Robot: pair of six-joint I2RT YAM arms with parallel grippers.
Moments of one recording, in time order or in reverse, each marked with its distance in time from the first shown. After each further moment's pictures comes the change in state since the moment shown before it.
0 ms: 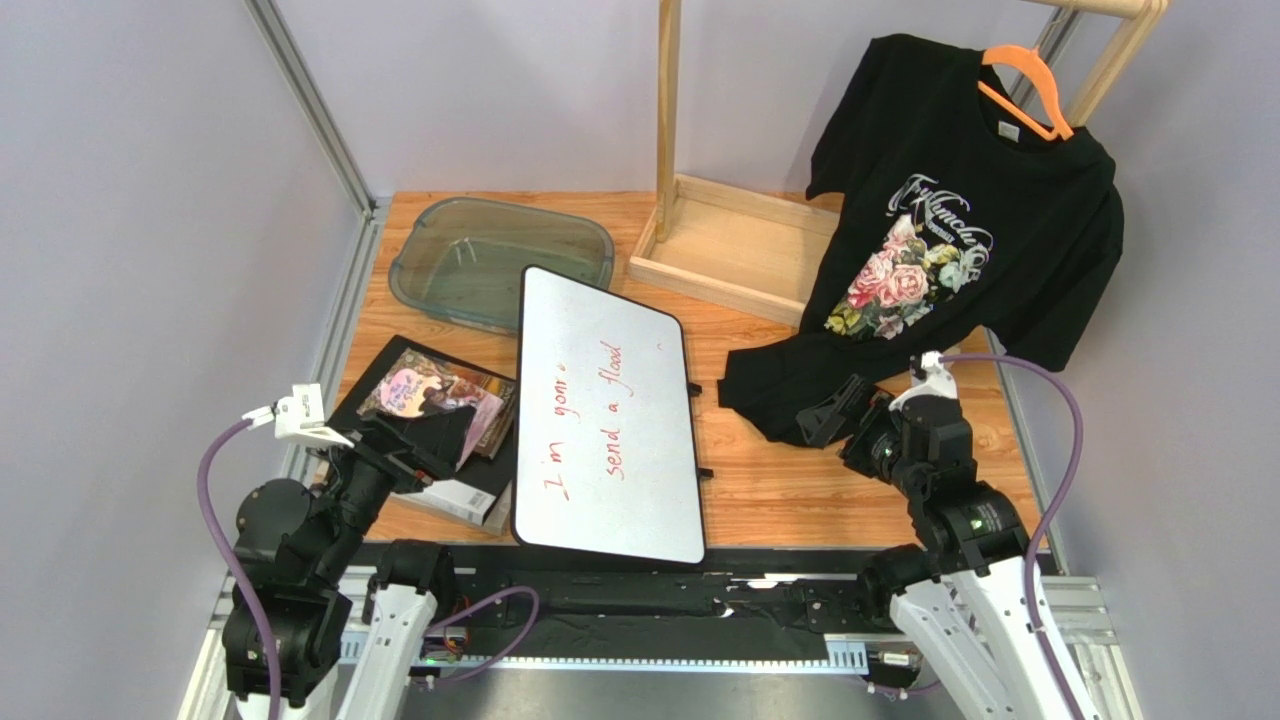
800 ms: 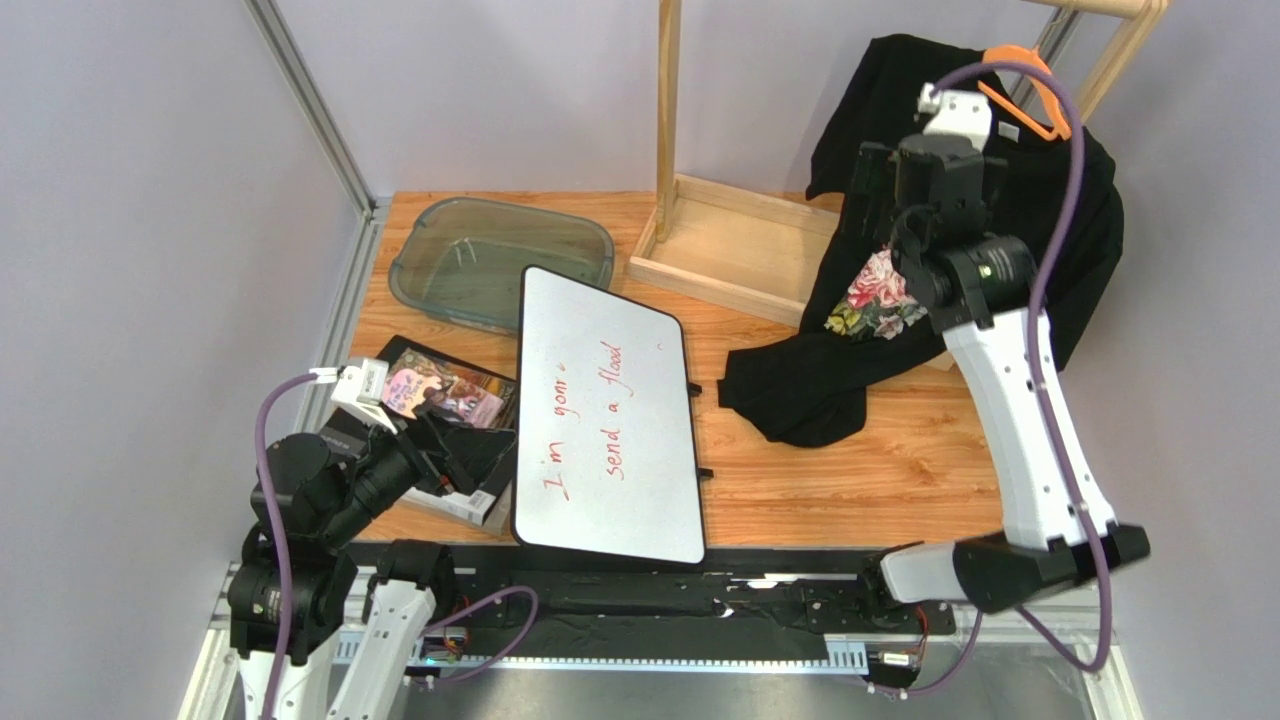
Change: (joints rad) left arm 0.000 0.119 0.018 -0.050 0.327 0.163; right arm 0.000 0.885 1.168 -0.178 0.571 -0.516
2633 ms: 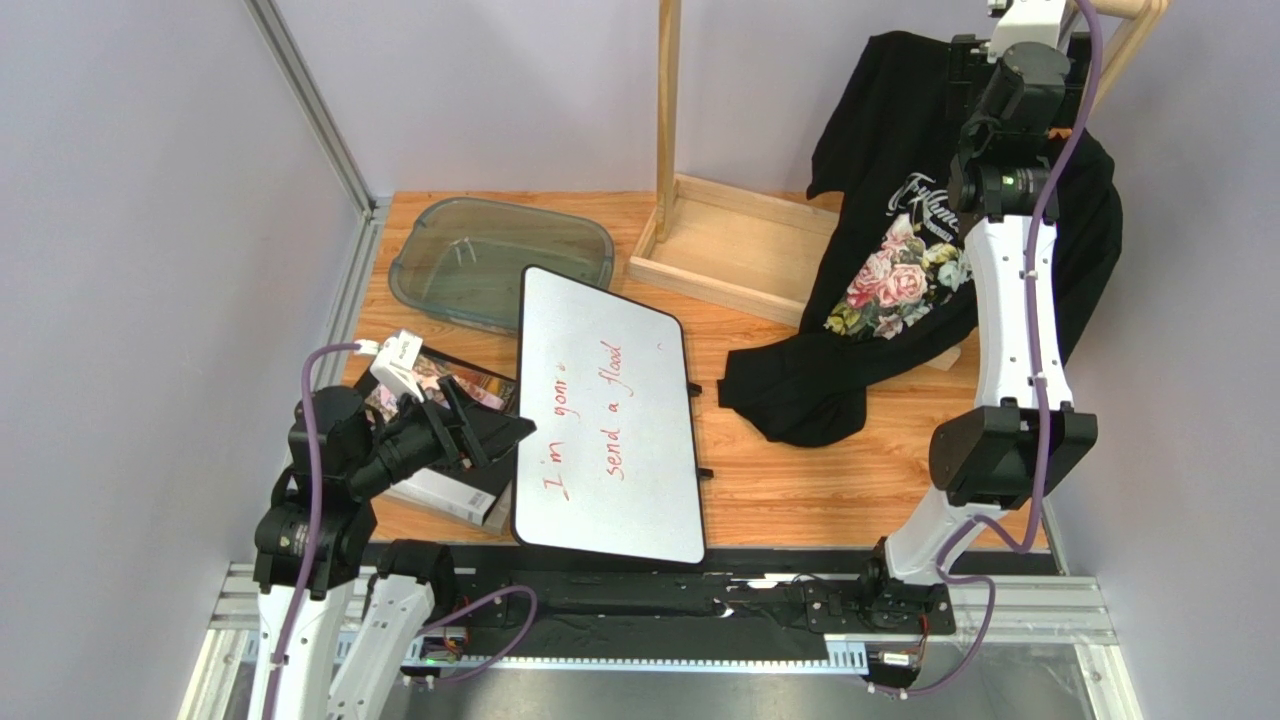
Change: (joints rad) left arm 0.000 0.136 -0.072 0.060 0.130 -0.090; right arm -0.358 0.383 0.262 0.623 -0.117 -0.506
